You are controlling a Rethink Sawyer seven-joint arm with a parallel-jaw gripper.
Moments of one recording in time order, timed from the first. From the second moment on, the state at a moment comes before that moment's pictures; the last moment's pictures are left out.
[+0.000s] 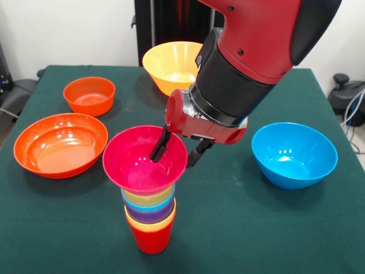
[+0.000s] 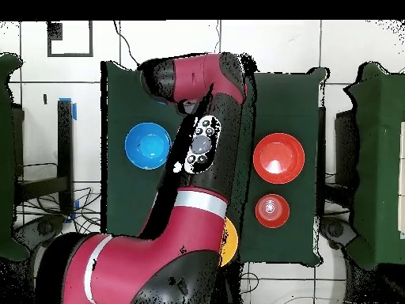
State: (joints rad) arm 0.02 -0.19 -0.37 0.73 -0.10 1.06 1.54
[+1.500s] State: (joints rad) arm 0.03 -0.21 -0.37 0.73 -0.10 1.05 1.54
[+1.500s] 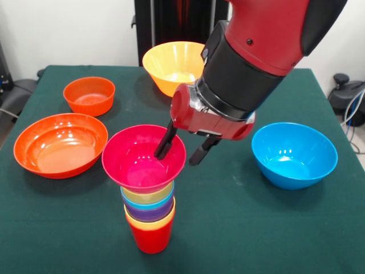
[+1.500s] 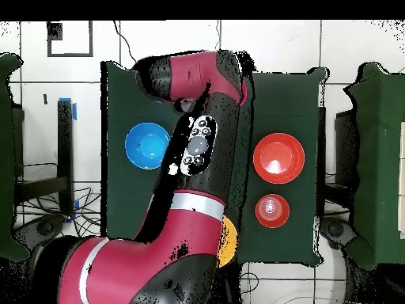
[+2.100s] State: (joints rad) arm 0.06 -0.23 -0.37 0.73 -0.07 1.10 1.54
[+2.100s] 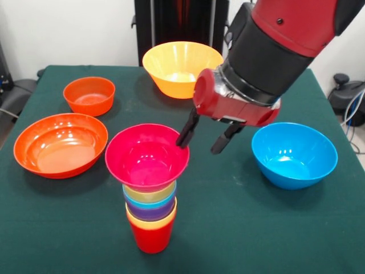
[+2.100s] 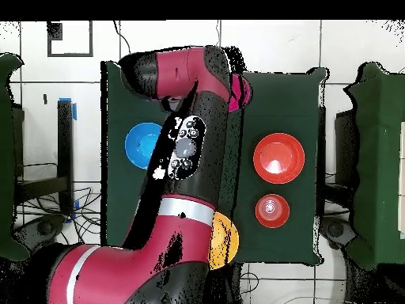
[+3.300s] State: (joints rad) arm 0.10 -0.23 -0.37 0.73 0.00 1.11 1.65
